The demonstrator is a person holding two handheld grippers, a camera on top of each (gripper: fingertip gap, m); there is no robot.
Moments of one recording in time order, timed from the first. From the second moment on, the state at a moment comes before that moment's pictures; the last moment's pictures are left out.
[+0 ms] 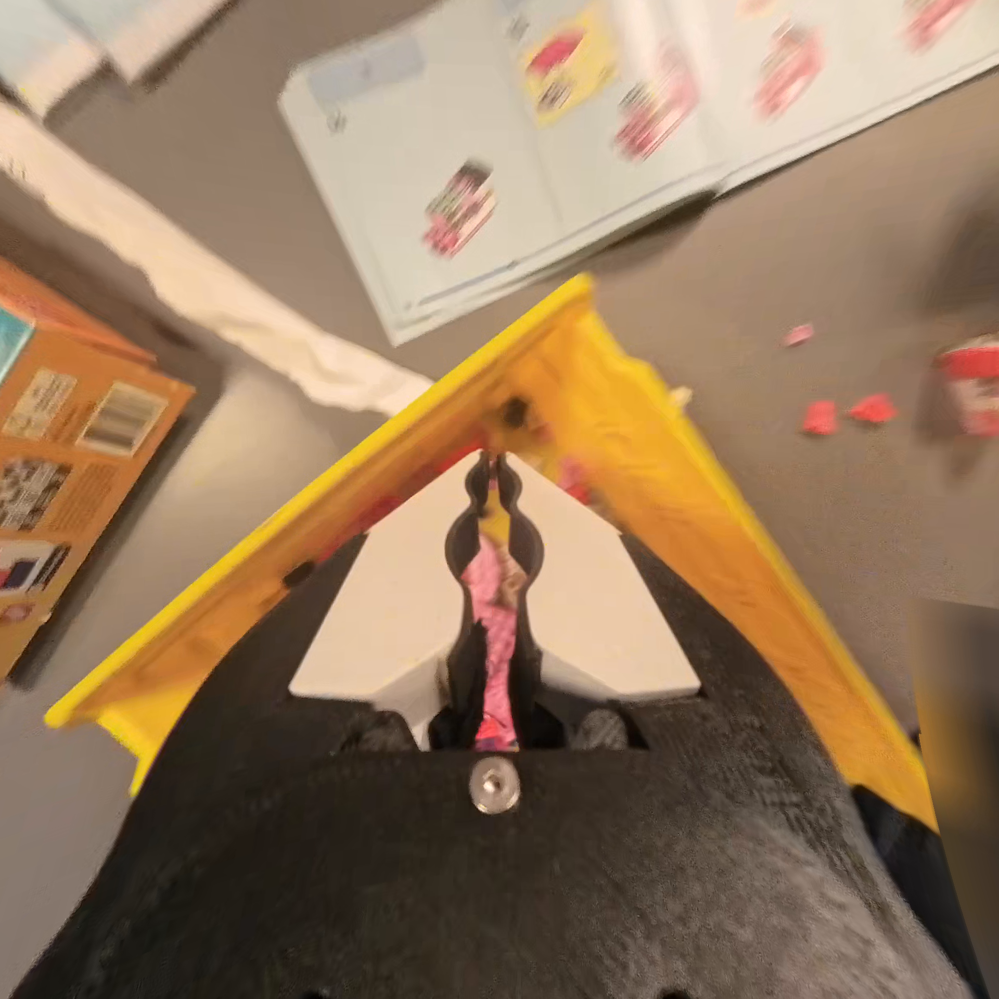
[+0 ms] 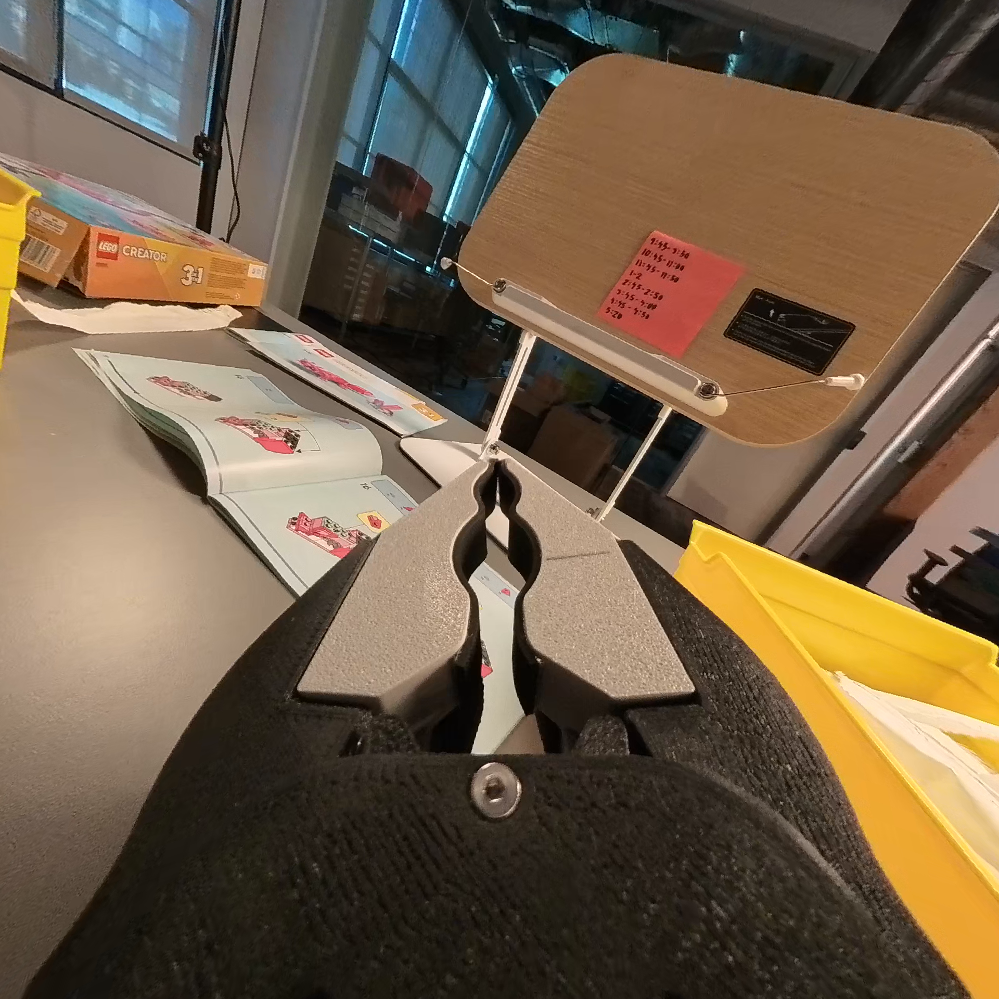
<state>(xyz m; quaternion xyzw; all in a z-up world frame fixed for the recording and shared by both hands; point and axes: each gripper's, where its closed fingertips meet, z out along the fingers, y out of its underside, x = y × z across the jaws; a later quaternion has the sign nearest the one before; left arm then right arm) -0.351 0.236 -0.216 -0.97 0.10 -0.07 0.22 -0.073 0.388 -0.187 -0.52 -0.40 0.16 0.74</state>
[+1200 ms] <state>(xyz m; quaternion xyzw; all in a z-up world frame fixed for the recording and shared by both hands) -0.110 0.295 -0.291 -0.95 0.24 -0.18 0.10 -0.063 0.389 -0.175 -0.52 -0.36 0.22 0.75</state>
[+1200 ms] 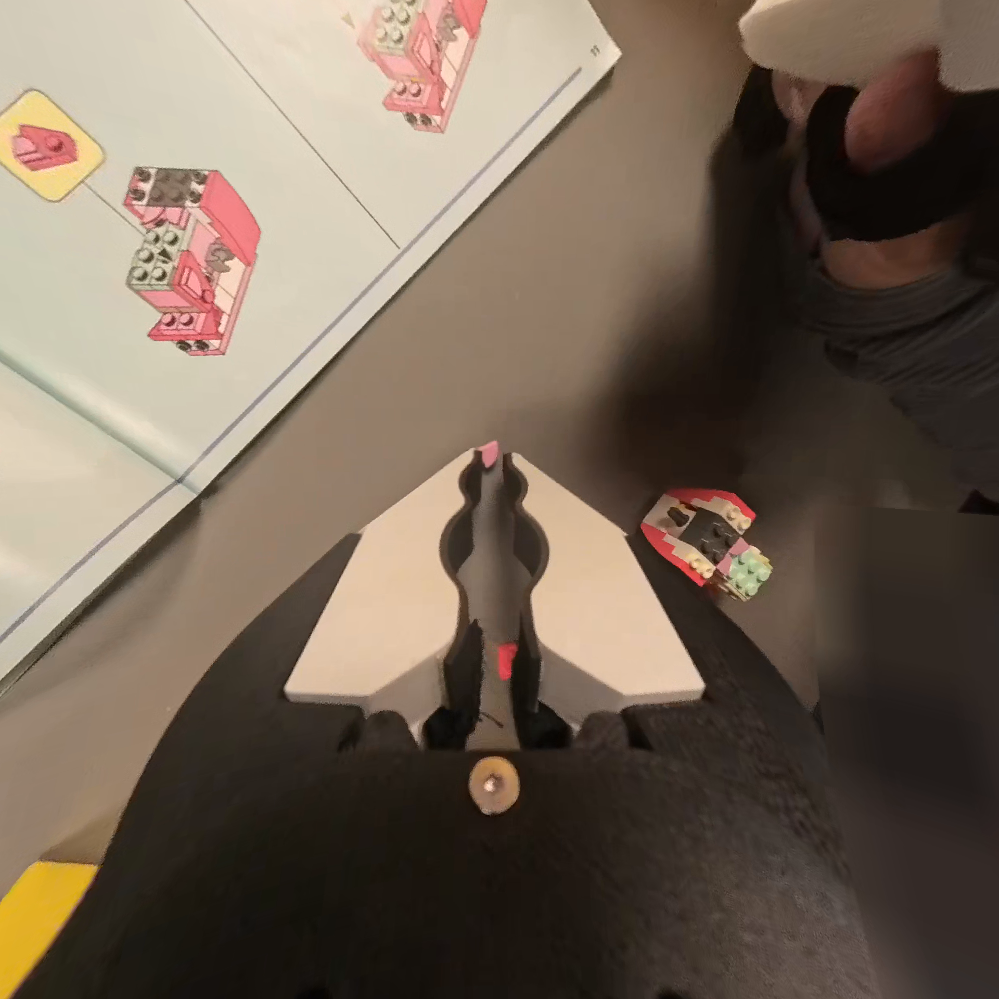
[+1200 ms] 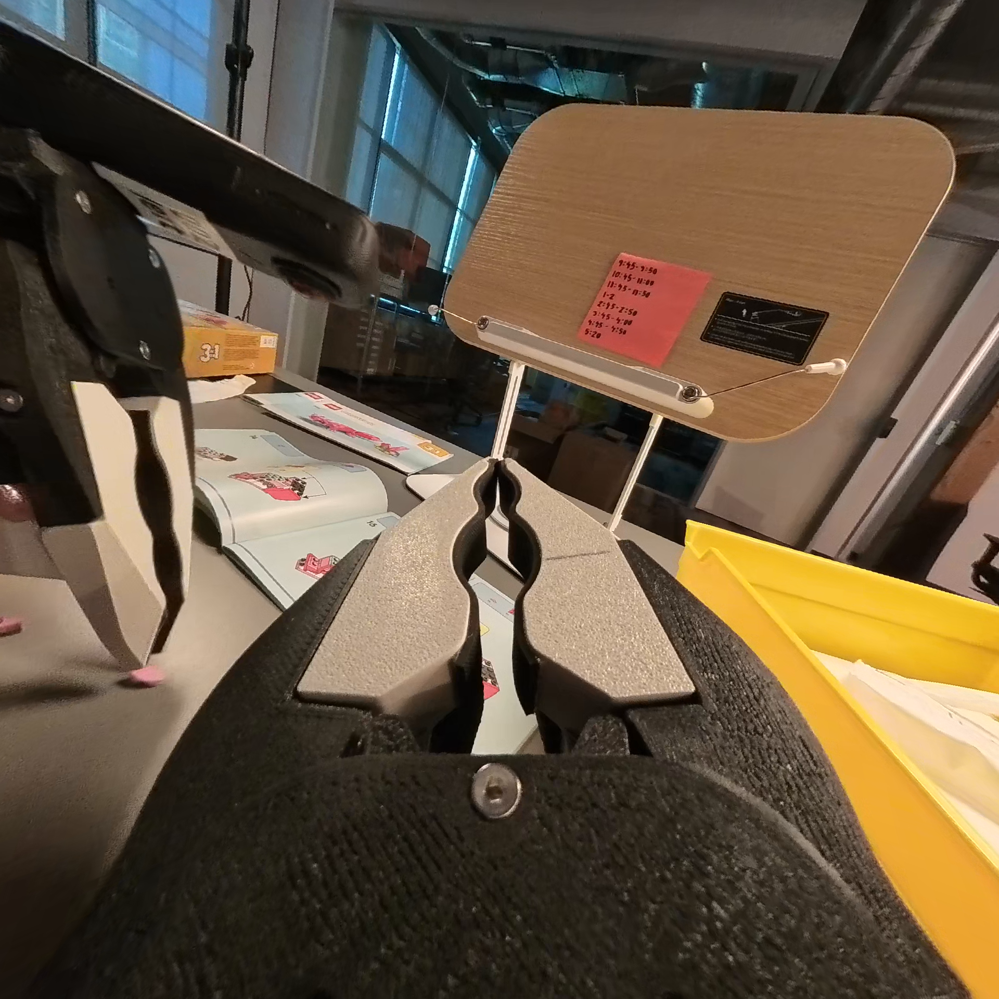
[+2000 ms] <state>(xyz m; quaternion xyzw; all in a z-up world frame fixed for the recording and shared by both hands) -0.261 0.297 -0.249 -0.90 0.26 0.05 0.34 -0.054 0.391 -0.170 -0.52 -0.33 0.24 0.75</state>
